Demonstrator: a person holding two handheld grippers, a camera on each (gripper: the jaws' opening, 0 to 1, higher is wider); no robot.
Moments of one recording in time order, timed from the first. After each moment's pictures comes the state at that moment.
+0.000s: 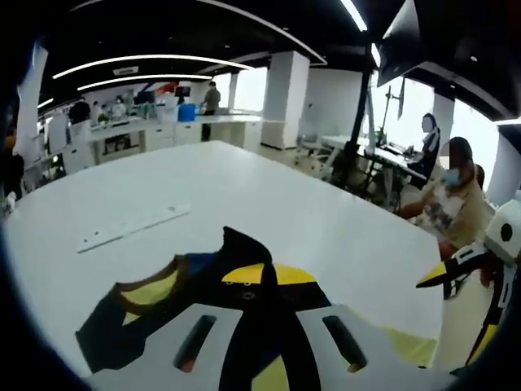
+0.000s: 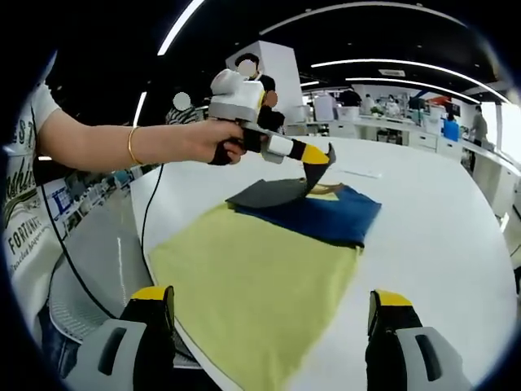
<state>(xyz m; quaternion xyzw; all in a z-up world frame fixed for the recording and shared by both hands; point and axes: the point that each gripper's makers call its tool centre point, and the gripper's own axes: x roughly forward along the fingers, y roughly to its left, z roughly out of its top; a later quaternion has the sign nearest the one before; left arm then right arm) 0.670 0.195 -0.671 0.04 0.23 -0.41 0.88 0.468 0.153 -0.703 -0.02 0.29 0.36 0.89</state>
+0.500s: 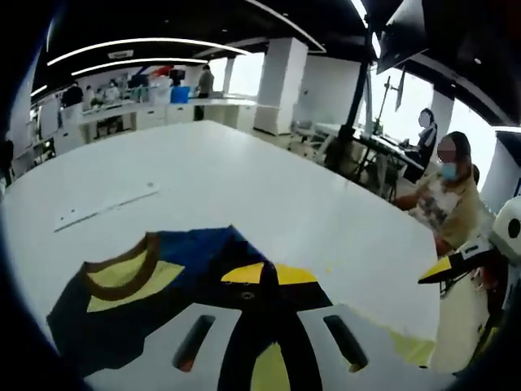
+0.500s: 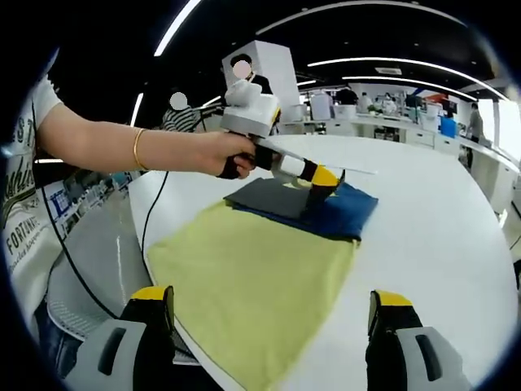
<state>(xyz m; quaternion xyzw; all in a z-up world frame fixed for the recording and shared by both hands) 0.661 0.168 -0.701 0.00 0.26 -0.43 0.86 0.465 0.148 -0.709 -0.01 0.29 0.36 0.89</state>
